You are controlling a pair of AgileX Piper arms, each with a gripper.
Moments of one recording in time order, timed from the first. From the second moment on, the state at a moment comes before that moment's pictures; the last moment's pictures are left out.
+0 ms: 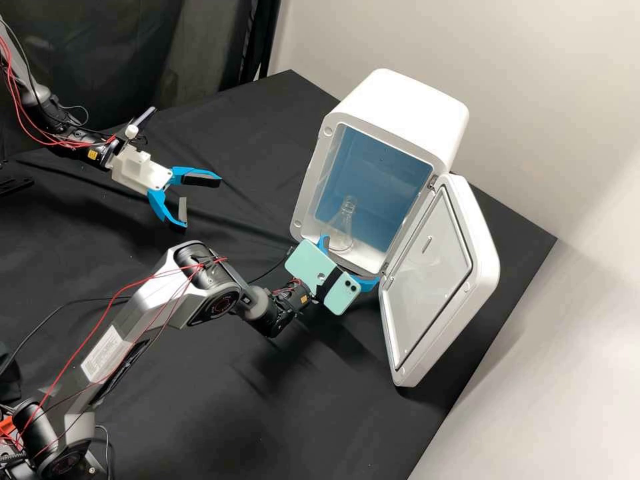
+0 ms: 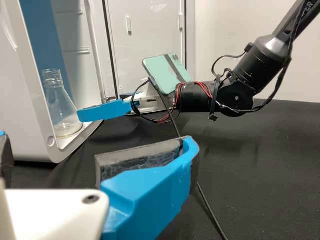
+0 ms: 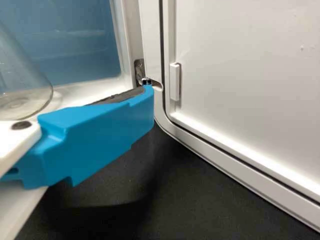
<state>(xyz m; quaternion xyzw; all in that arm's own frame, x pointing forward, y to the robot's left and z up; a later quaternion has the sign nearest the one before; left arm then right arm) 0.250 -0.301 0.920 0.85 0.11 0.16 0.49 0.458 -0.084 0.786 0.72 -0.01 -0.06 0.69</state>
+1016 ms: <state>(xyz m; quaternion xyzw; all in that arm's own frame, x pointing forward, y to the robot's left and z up) 0.246 -0.299 0.925 0.85 0.11 0.17 0.48 0.461 -0.069 0.794 0.75 0.00 -0.03 0.67</state>
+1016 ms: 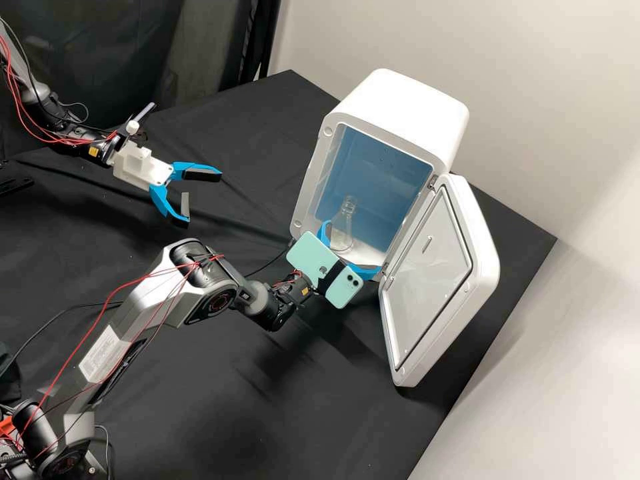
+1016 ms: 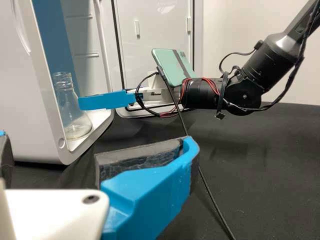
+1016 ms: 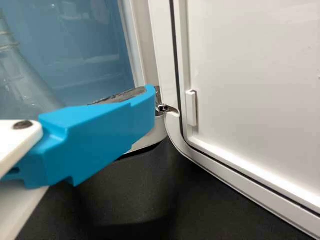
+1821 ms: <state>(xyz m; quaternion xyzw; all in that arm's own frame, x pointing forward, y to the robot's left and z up) 0.246 -0.299 0.925 0.85 0.11 0.17 0.48 0.481 -0.033 0.776 0.74 0.05 -0.01 0.67</state>
